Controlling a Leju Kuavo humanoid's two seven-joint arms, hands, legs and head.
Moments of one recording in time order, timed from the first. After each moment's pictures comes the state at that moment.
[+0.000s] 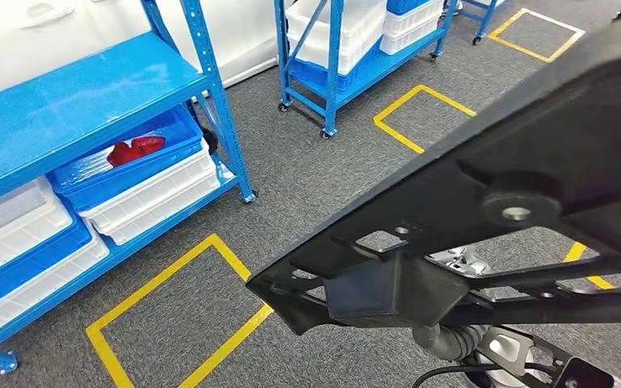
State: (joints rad) left arm -0.08 -0.07 1.07 -0.21 -0.90 0.03 -0.20; right arm -0.10 -0.19 0.33 -2.09 -0.05 0.36 -0.65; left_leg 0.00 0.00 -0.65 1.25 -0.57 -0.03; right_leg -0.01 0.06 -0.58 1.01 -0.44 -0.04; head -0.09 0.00
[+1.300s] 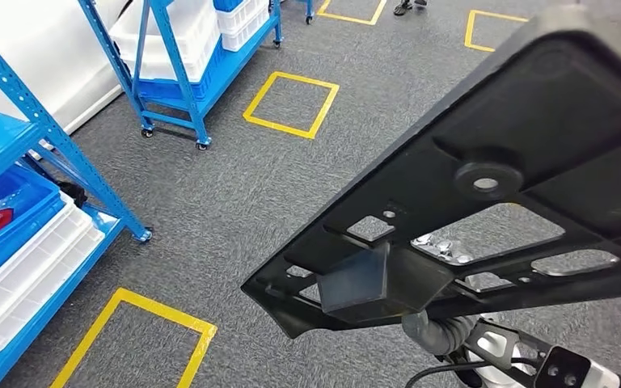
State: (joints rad) left arm -0.08 -0.08 1.11 -0.21 -0.87 0.02 -0.22; right arm -0.11 -0.20 0.37 -2.05 -0.07 0.32 -0.65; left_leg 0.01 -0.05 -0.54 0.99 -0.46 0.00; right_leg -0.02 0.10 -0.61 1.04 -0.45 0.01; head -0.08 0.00
